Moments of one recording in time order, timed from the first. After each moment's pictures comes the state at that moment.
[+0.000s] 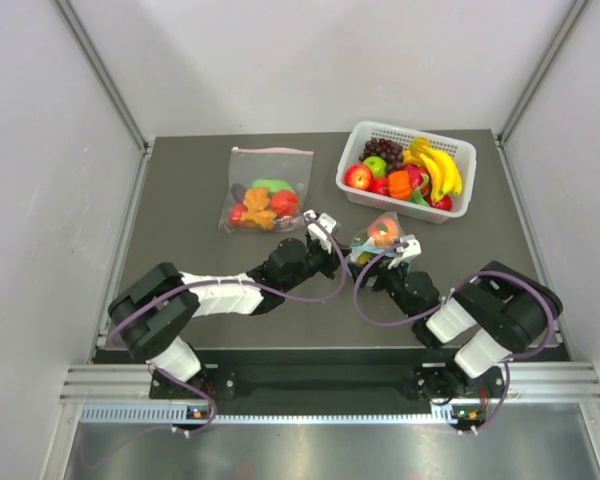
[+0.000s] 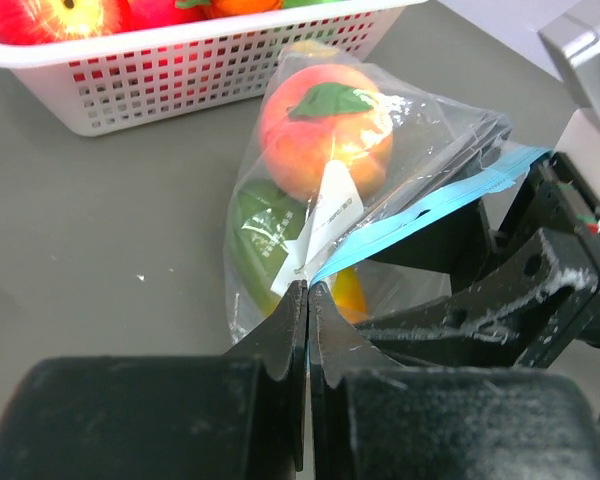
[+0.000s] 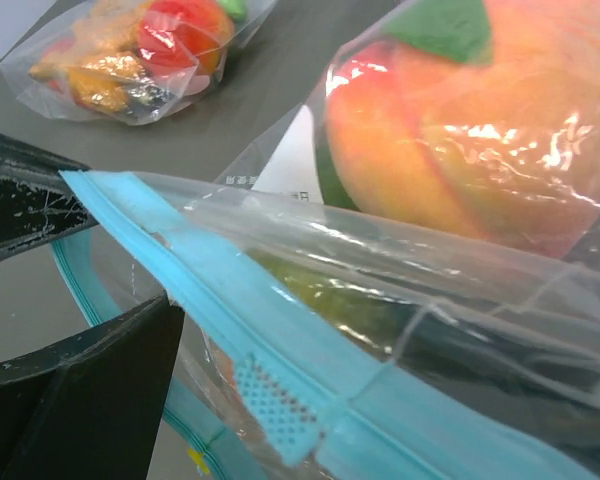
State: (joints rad) left arm -0.90 1.58 0.68 0.76 -0.02 -0.21; right arm 0.67 1.57 0.11 1.34 0.19 0.35
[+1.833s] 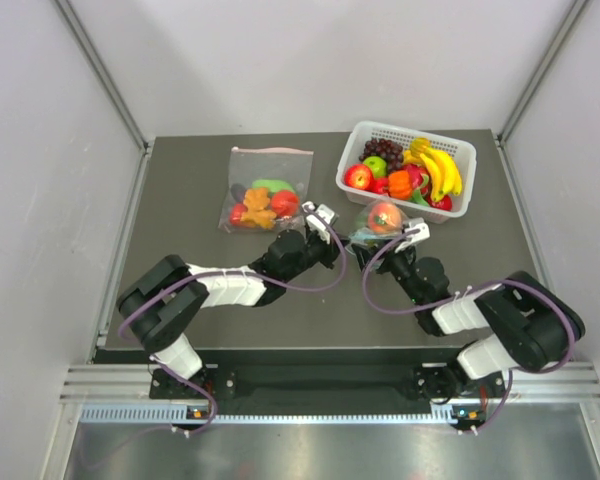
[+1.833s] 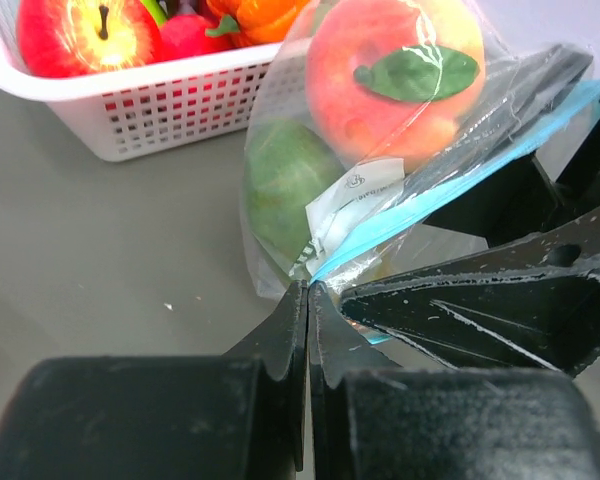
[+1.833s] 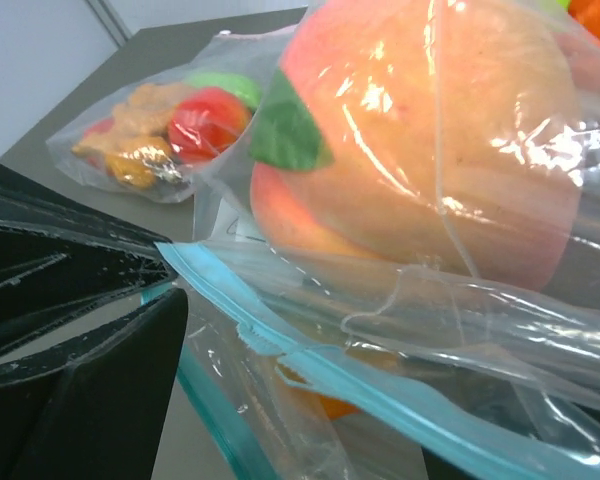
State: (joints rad) left arm -0.84 1.65 0.71 0.81 0.03 -0.19; right arm 0.55 1.44 0.17 1.26 0.07 0.32
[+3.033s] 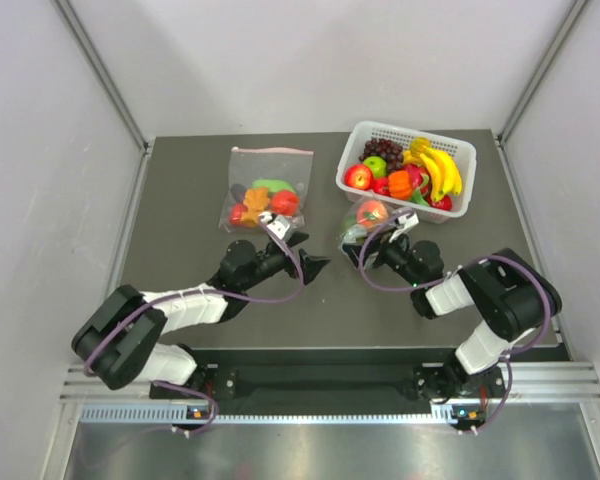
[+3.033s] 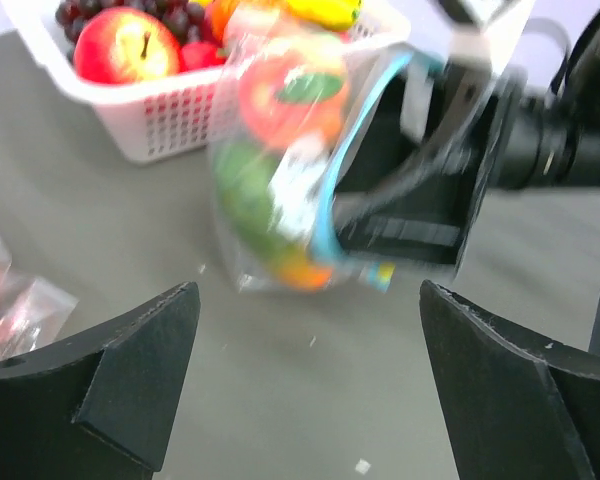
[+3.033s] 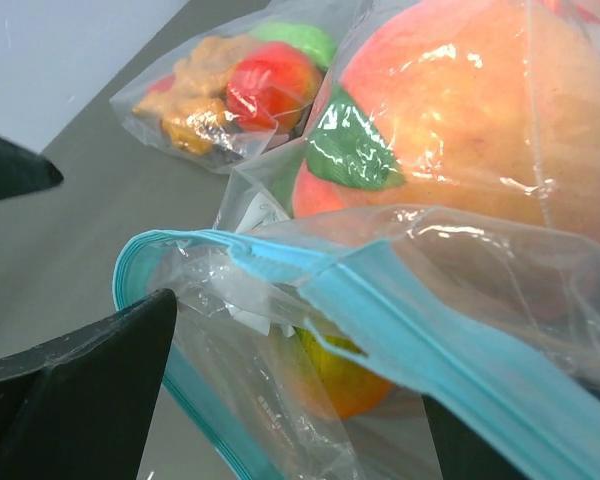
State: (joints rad) left arm -0.70 1.36 0.46 0.88 0.27 -0.18; right arm 0.46 1.62 0.31 1.26 -0.26 0.39
